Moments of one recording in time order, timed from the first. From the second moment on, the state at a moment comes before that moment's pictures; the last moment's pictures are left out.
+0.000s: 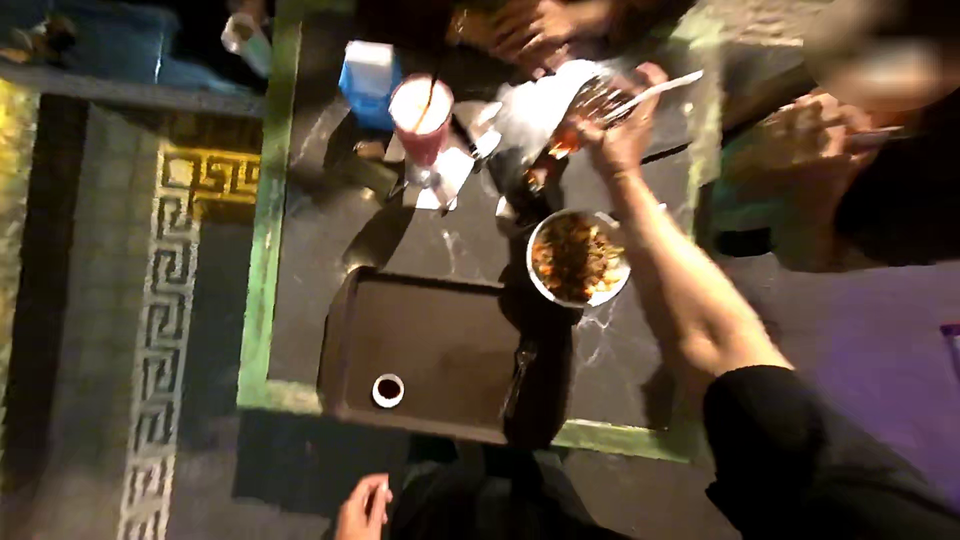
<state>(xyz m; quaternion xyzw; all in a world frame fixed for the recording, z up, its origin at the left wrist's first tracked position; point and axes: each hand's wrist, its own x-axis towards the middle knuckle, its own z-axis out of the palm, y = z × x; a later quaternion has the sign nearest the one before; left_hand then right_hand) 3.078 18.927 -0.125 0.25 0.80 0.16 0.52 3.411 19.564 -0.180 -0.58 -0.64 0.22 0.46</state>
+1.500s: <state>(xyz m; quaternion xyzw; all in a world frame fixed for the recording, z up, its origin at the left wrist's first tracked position) 3.169 19.372 -0.194 0.78 0.59 0.09 0.22 3.322 19.105 -0.201 -0.83 -0.49 0.21 0.19</state>
